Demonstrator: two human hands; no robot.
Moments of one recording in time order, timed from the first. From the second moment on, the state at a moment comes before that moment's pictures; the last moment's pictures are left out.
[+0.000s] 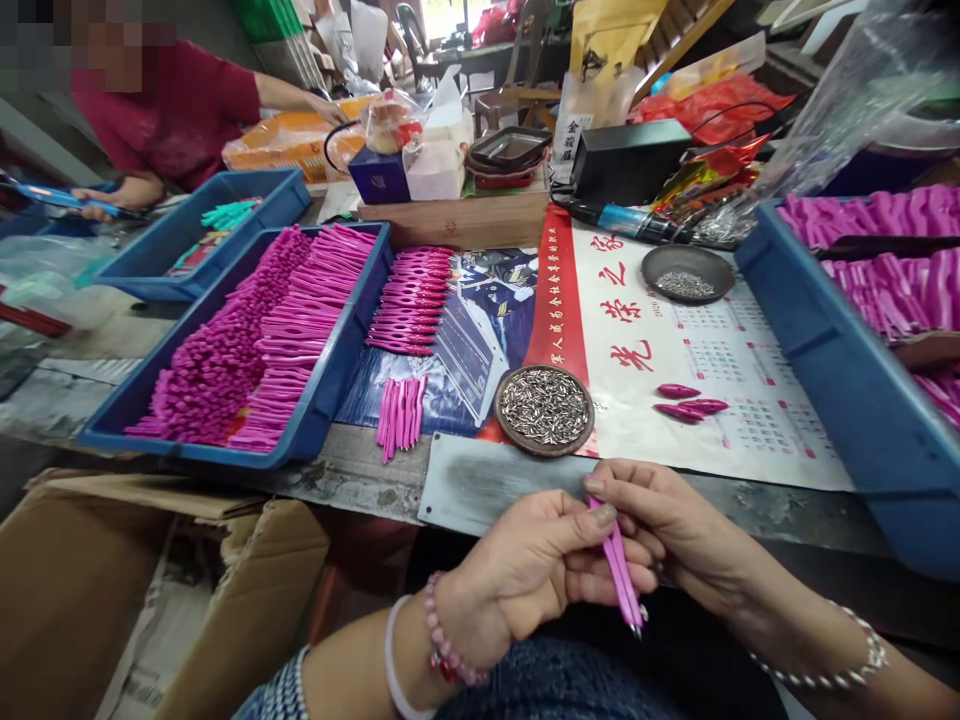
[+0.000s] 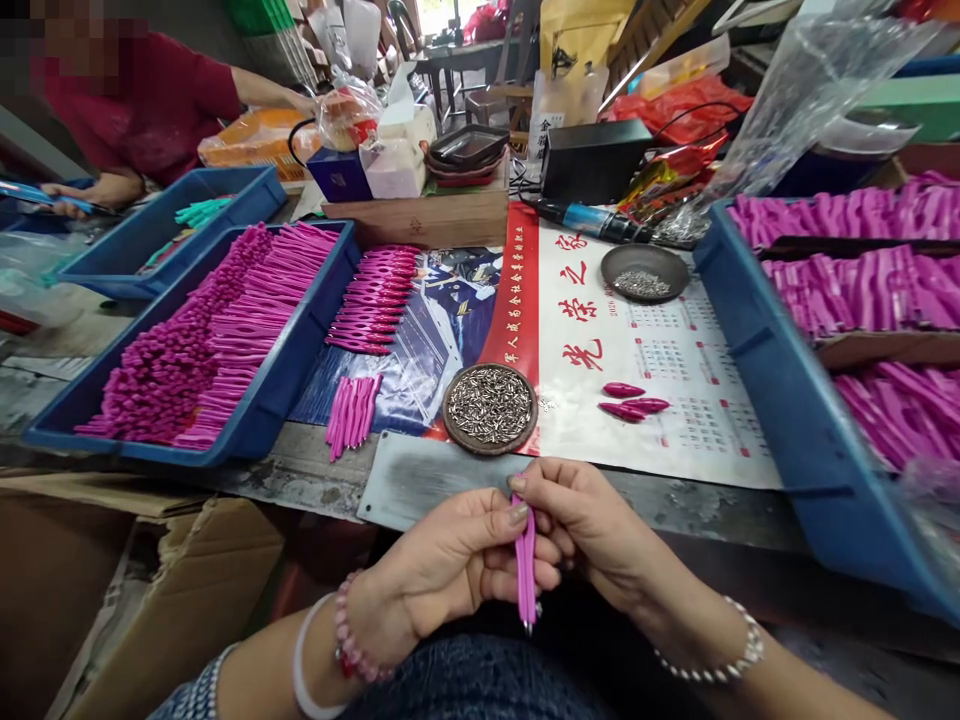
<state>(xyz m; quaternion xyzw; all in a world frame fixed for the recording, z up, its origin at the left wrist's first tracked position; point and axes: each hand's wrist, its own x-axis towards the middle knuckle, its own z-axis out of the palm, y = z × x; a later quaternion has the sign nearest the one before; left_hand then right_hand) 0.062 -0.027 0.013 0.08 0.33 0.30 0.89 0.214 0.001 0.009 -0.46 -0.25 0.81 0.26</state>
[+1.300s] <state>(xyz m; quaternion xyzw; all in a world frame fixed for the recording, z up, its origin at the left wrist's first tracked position) 0.063 -0.027 0.018 0.14 0.36 0.29 0.87 0.217 -0.003 0.016 -0.48 -0.33 0.77 0.28</state>
